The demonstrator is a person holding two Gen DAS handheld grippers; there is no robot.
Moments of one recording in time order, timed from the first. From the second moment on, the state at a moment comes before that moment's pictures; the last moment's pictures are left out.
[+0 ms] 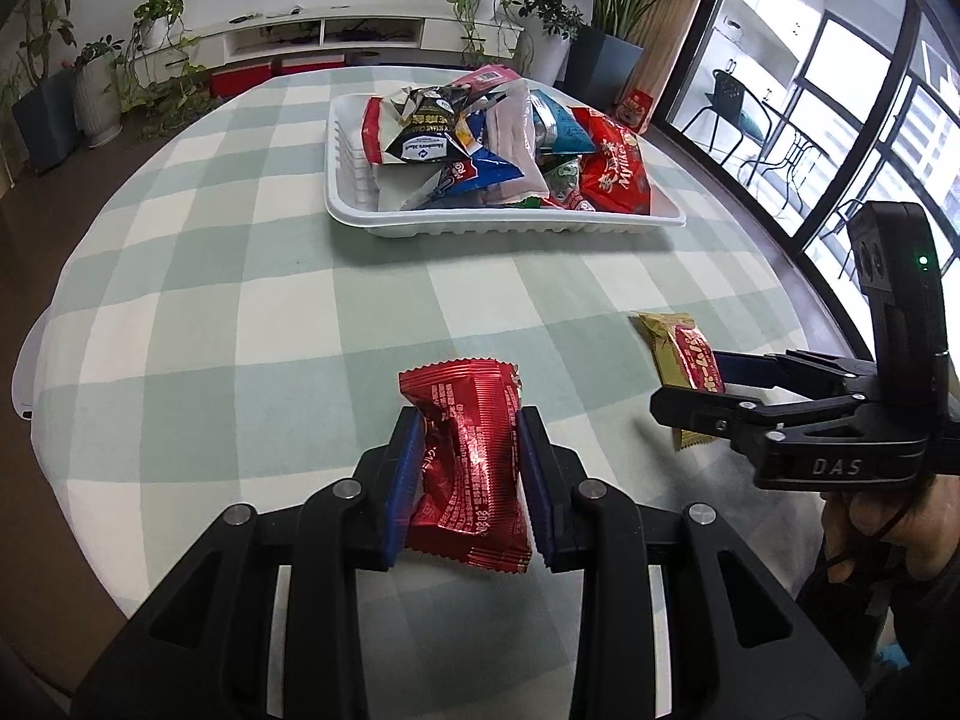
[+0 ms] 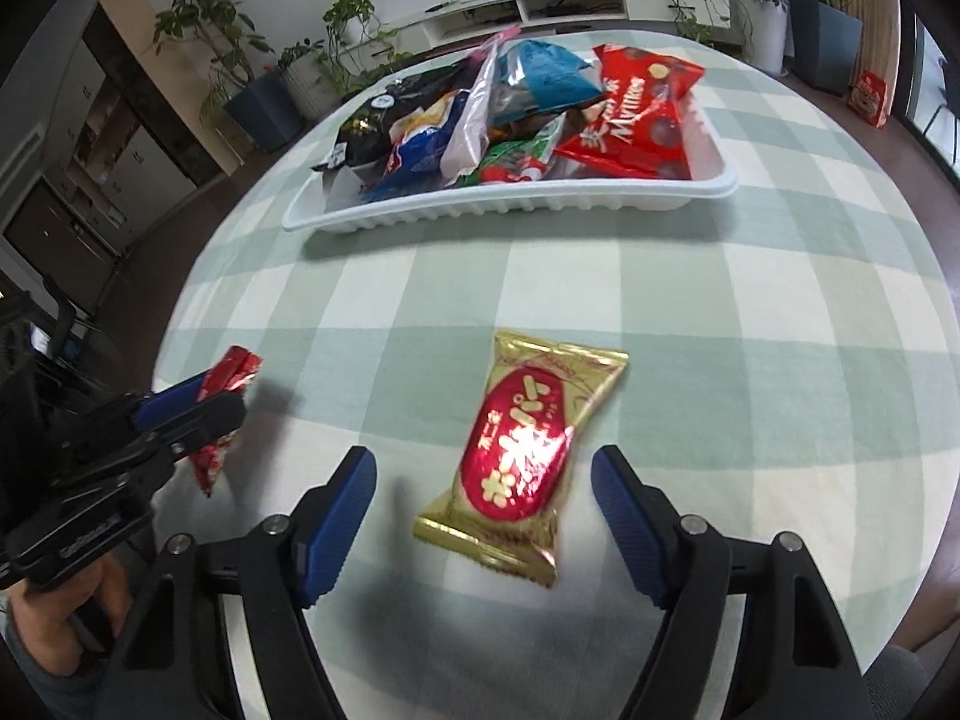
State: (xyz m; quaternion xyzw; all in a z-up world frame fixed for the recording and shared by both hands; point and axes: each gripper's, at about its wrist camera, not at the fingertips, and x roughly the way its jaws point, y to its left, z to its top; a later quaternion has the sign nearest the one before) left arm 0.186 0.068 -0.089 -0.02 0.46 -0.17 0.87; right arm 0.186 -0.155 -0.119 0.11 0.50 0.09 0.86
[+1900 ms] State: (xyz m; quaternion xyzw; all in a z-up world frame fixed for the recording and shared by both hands) left arm 0.396 0.000 -0.034 -0.01 0.41 -0.20 0.89; right arm 0.325 -0.201 -0.034 0.11 0.39 0.09 0.91
